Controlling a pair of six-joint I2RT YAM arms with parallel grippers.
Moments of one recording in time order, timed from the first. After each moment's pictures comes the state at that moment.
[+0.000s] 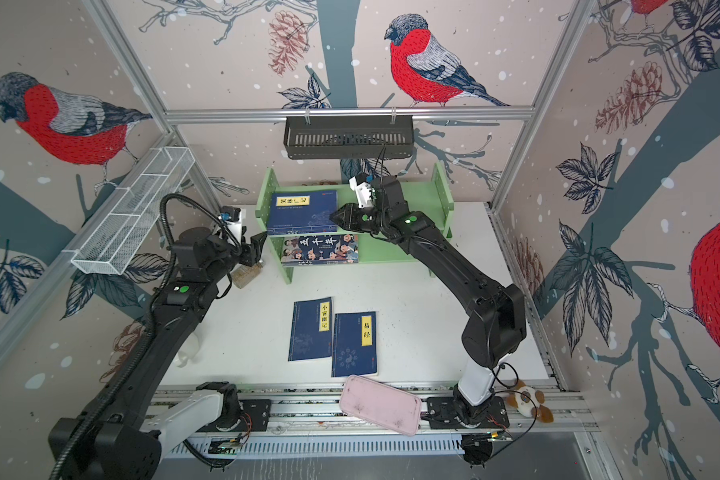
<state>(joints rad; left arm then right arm) -0.08 1.06 0.94 -0.17 0.20 0.12 0.58 1.74 1.69 -0.37 -0.53 0.60</state>
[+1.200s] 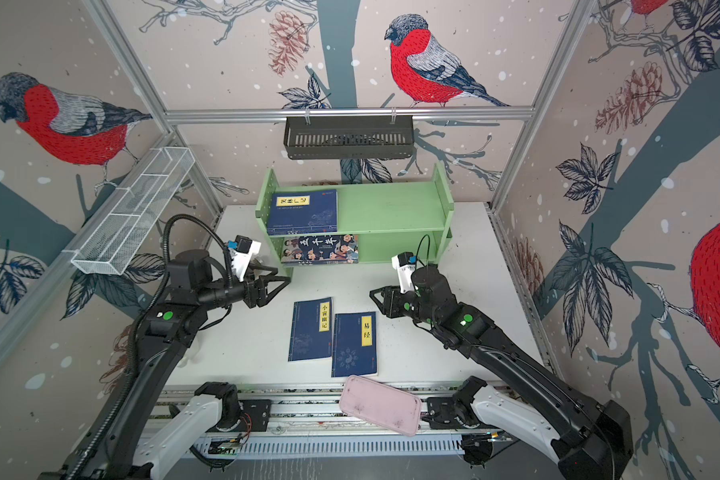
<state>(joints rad) -0.12 0.85 0.86 -0.52 0.85 -0.08 0.70 0.92 0.71 -0.35 -0.20 0.67</state>
